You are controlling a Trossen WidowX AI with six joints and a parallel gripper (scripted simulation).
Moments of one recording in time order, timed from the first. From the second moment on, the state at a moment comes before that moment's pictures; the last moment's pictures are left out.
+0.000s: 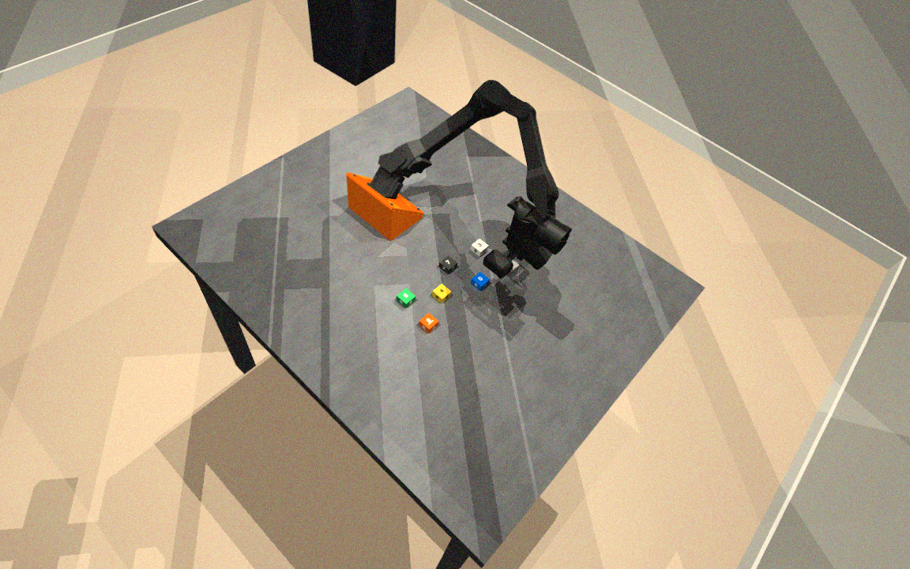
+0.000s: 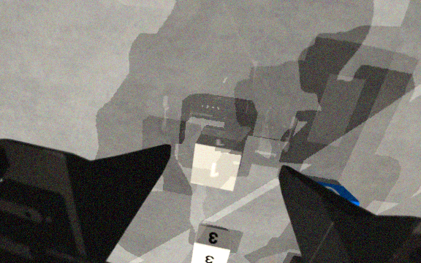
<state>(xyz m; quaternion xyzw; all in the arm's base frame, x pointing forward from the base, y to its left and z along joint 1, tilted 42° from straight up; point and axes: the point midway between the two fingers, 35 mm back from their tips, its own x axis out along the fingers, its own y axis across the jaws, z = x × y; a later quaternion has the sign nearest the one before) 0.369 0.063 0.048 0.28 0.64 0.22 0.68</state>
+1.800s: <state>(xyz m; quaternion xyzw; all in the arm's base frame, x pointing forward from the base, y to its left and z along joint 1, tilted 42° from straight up) 0.368 0.066 0.045 0.28 0.64 0.22 0.68</state>
